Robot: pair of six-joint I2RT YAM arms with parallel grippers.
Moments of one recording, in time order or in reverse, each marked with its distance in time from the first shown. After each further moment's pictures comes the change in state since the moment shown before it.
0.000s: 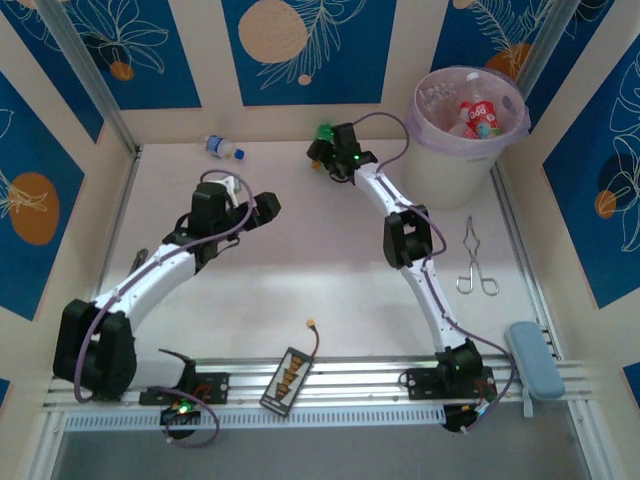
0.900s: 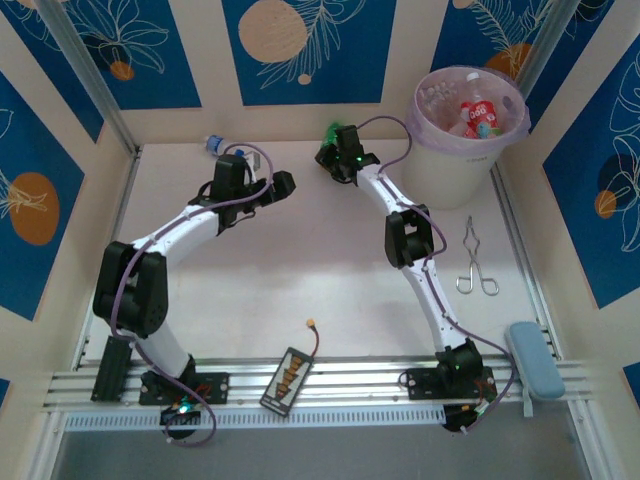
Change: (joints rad) left arm 0.013 0.333 0.280 -0.003 0.062 0.045; right arm -0.026 0.008 -0.034 0.016 -0.043 0.069
